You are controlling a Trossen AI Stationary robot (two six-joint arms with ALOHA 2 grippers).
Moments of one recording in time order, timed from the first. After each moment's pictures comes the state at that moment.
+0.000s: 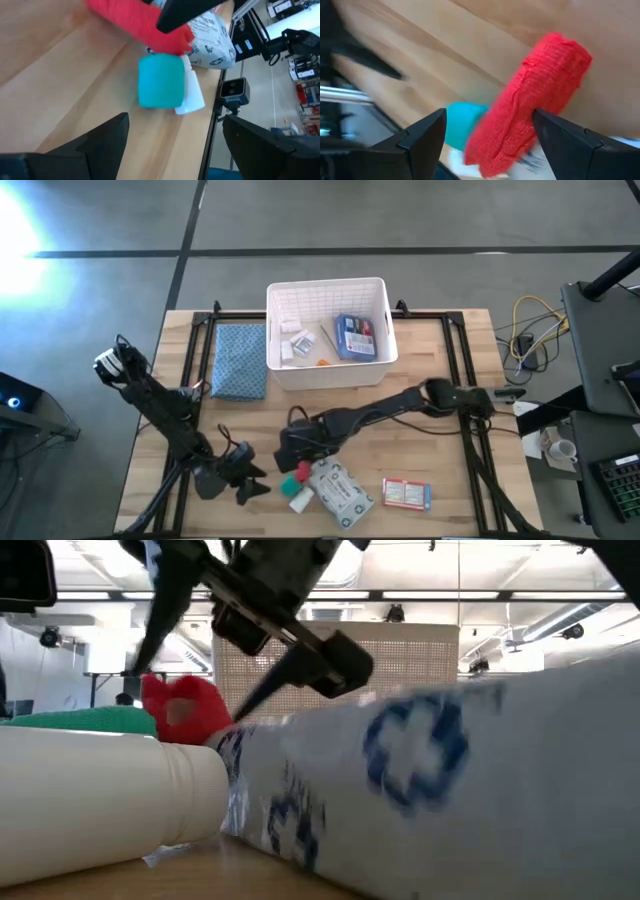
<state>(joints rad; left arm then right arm) -0.90 1.39 0.55 0.19 -0.53 -1.43 0.25 2.33 2.00 -0.70 -0.16 1.44</state>
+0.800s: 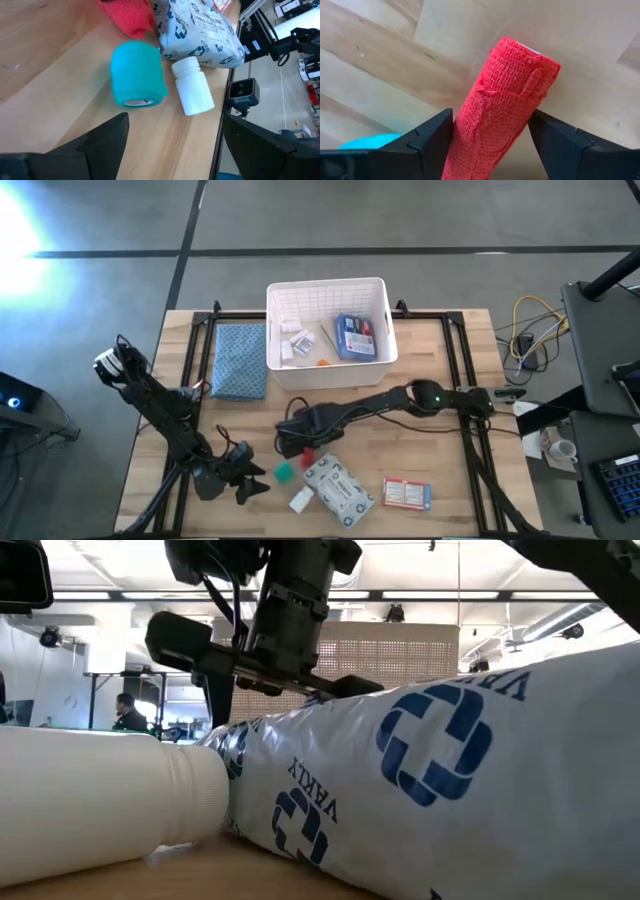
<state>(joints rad) -0.91 1.39 0.55 0.16 -0.56 -1.44 0.20 2.47 2.17 -1.02 -0.03 1.40</state>
